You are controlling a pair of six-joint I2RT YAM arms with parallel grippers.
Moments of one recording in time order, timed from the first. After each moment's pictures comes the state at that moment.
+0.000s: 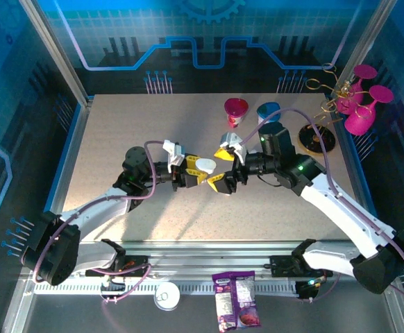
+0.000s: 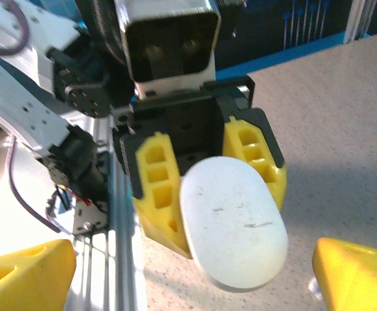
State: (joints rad) left arm -0.45 1.25 0.60 0.71 0.99 -0.22; right arm 0.61 1.17 1.14 -0.51 -0.70 -0.18
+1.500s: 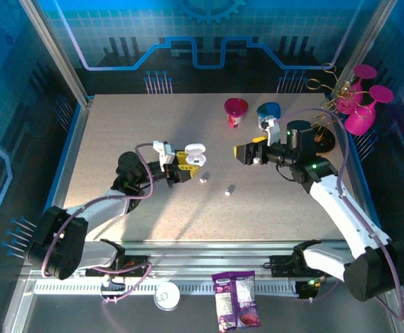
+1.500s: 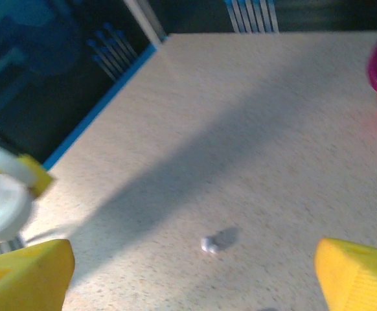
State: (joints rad) left arm -0.35 1.29 0.50 0.94 0.92 -0.22; right arm 0.28 1.14 0.98 -0.35 -0.51 0.23
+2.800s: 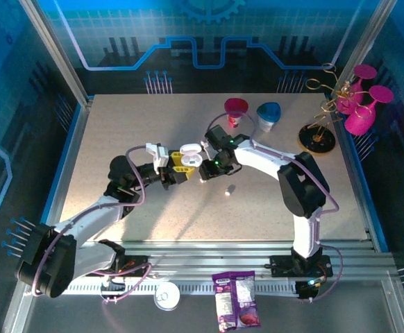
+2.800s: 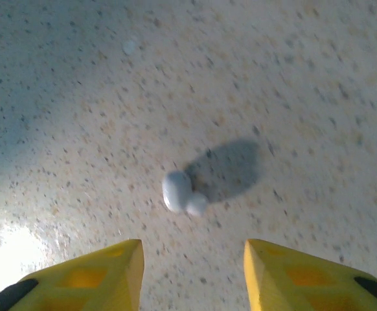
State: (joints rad) left arm -0.35 1.15 0.49 0.87 0.91 -0.21; right arm 0.64 1.97 1.46 -0.71 -0.21 0.21
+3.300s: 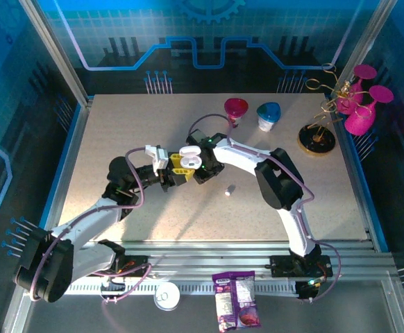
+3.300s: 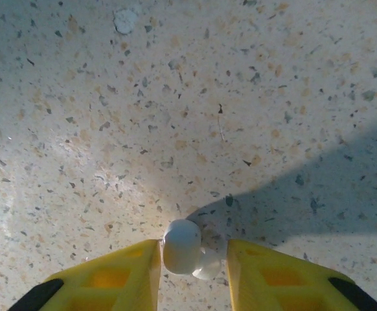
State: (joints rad) left arm -0.35 1.12 0.47 0.83 0.91 -0.18; right arm 0.73 2.18 1.70 -0.90 -0.07 0.10
